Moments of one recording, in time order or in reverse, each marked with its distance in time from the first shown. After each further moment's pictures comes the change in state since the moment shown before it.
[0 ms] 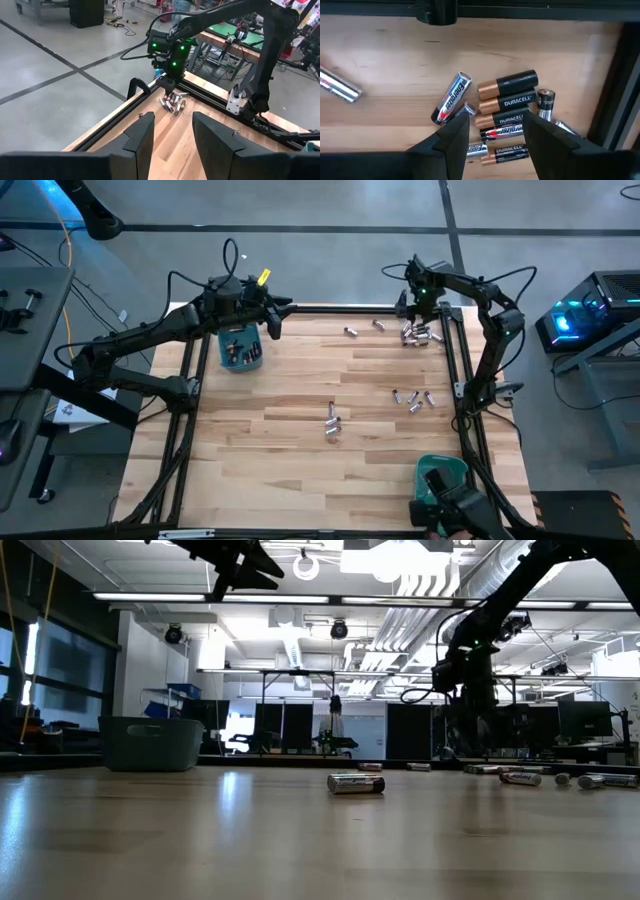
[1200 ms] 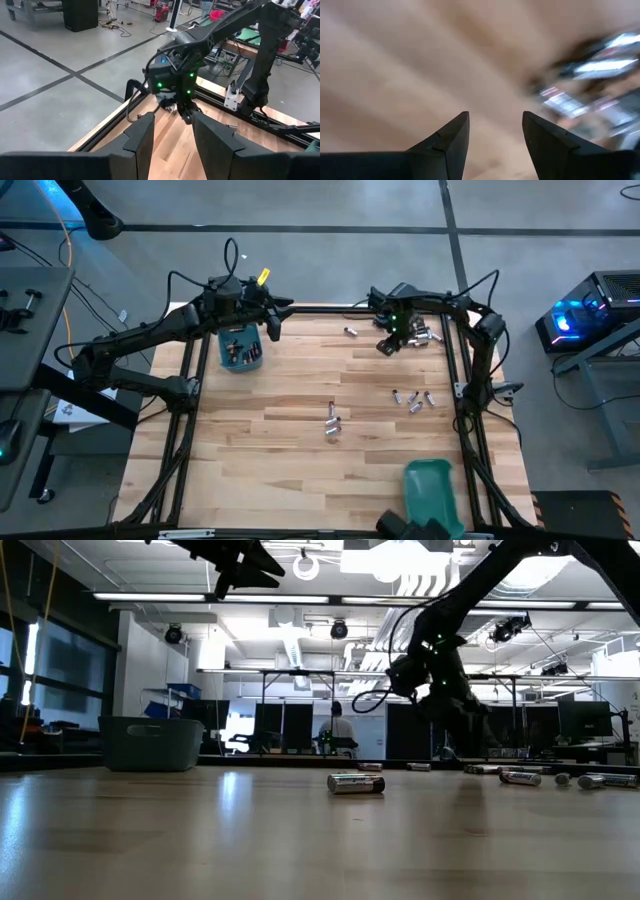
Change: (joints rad) left arm 0.000 0.000 0.000 0.003 0.026 0.039; right arm 0.379 0.050 -0.001 -0.156 0.021 -0.359
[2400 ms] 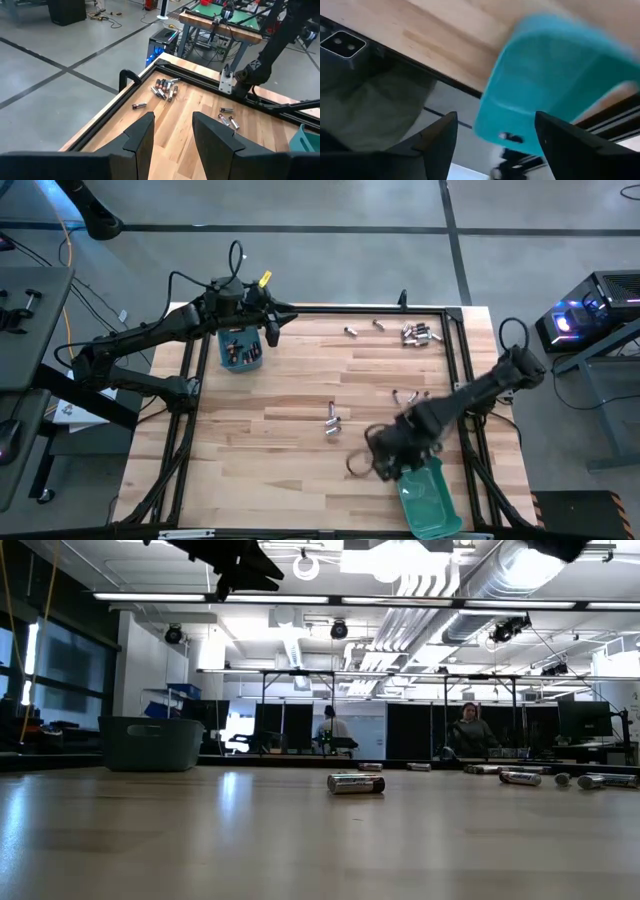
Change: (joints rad) left arm -0.001 0.000 0.000 -0.052 0.053 0.062; right arm 1.219 -0.319 0.000 0.147 -0.486 1.547
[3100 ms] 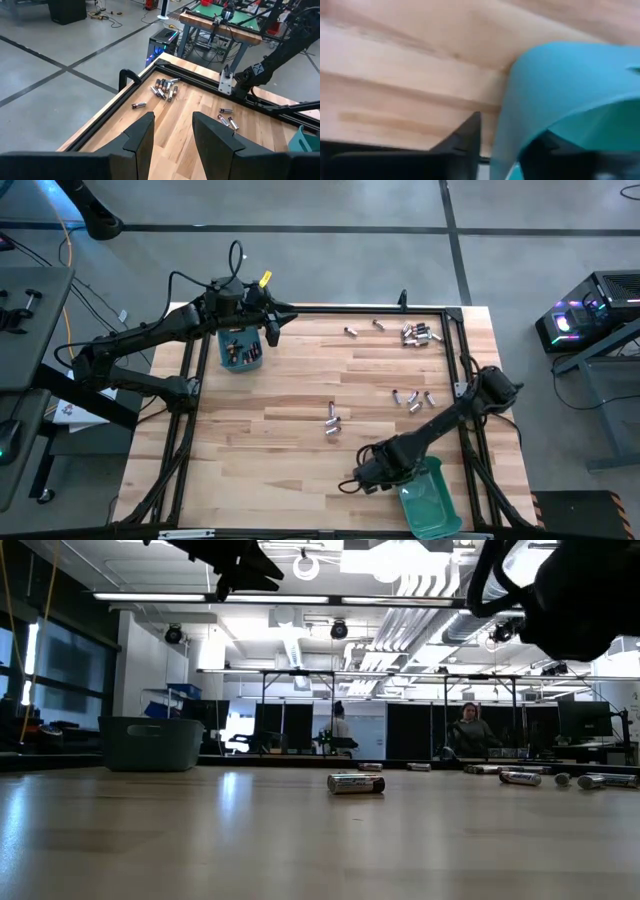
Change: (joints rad) left arm 0.000 0.000 0.000 0.000 0.000 -0.014; right arm 0.081 0.287 0.000 0.098 0.114 0.215
